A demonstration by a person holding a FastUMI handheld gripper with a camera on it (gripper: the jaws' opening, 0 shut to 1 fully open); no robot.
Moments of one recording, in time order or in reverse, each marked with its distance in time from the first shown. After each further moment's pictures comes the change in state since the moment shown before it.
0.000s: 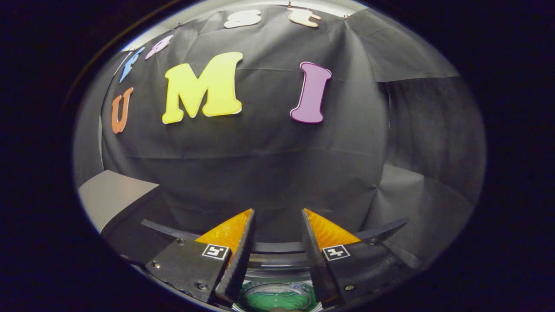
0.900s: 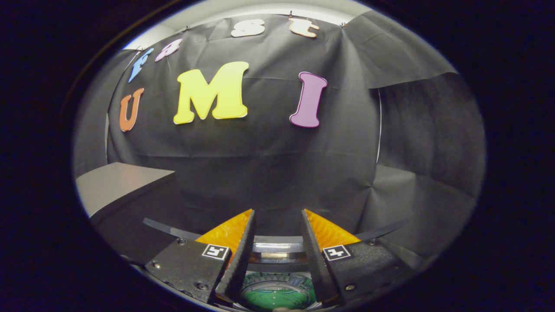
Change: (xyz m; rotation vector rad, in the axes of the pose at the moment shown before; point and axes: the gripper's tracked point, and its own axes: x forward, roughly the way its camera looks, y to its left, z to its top) arm -0.049 0.000 -0.029 -0.009 -0.052 -0.006
